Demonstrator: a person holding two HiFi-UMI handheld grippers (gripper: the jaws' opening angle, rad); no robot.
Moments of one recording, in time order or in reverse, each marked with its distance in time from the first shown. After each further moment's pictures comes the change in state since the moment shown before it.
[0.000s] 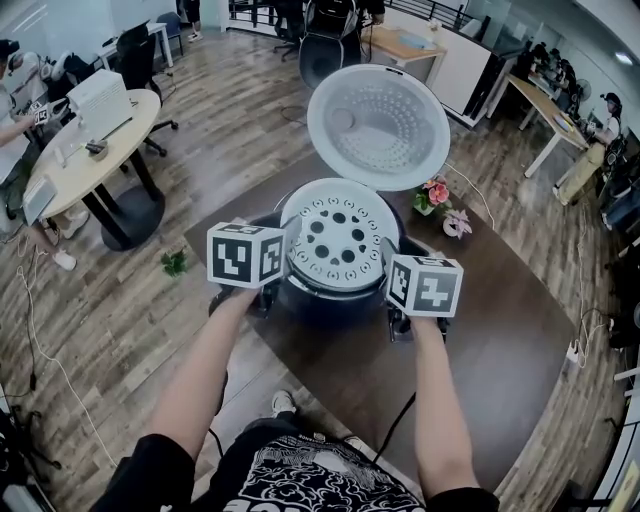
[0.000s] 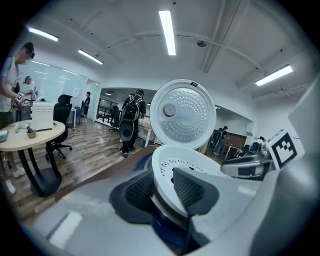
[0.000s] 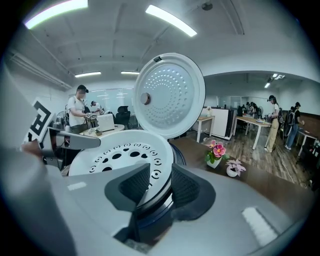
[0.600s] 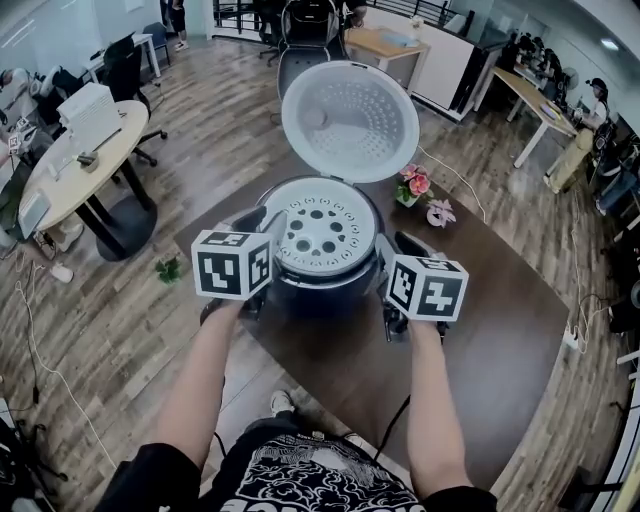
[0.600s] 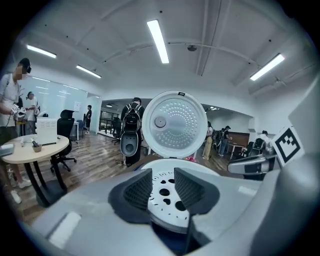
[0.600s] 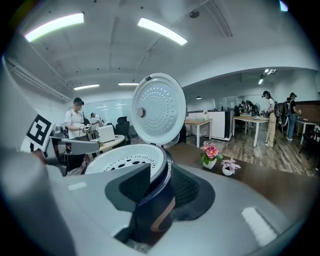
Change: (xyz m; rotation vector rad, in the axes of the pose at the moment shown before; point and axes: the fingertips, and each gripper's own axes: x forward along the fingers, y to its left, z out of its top) left arm -0.024 -0.023 0.014 0.082 -0.087 0.054; right arm -0.038 -0.014 0.000 0.081 -0.096 0.022
